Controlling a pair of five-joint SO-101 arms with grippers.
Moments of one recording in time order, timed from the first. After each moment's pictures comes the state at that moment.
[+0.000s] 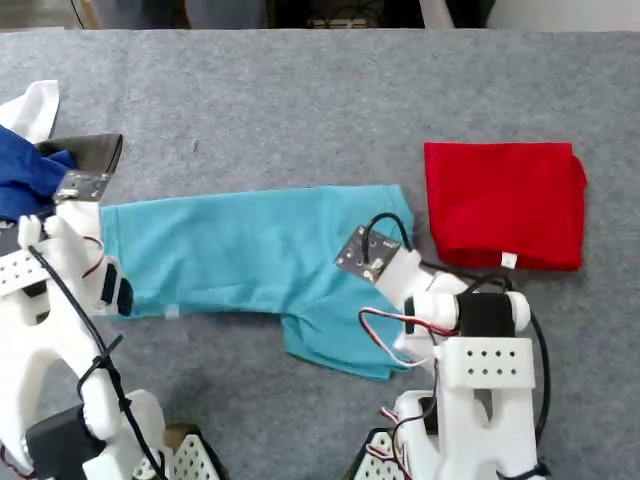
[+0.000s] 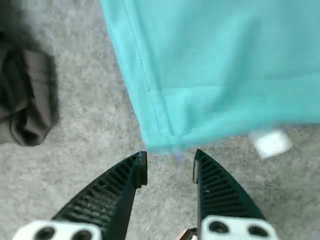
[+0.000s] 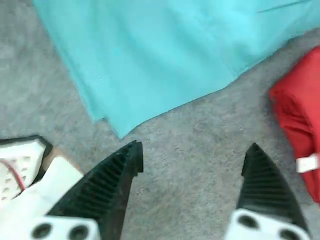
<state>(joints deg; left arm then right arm) -30.1 -23.3 38.5 79.2 -28.2 0.6 -56.9 54.3 90.2 55.6</state>
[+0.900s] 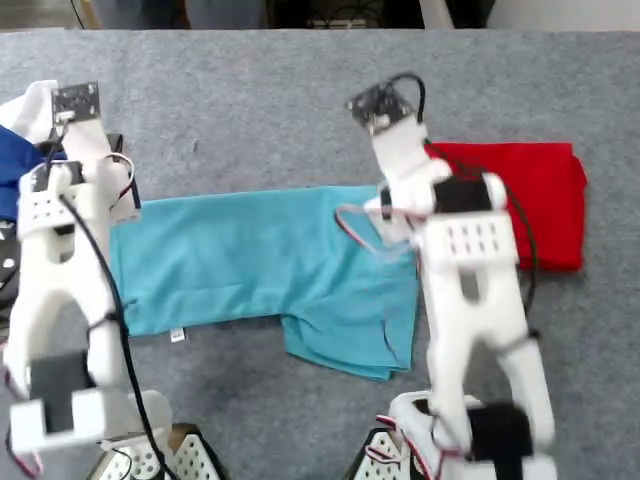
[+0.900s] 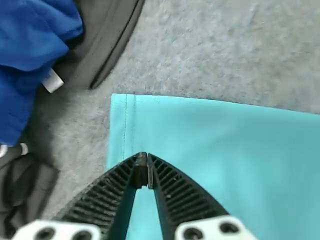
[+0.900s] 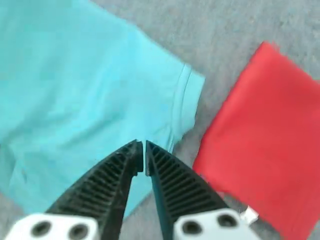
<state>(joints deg) -17.7 -4.8 18.5 61.3 1.3 -5.7 -17.4 18.0 73.9 25.7</state>
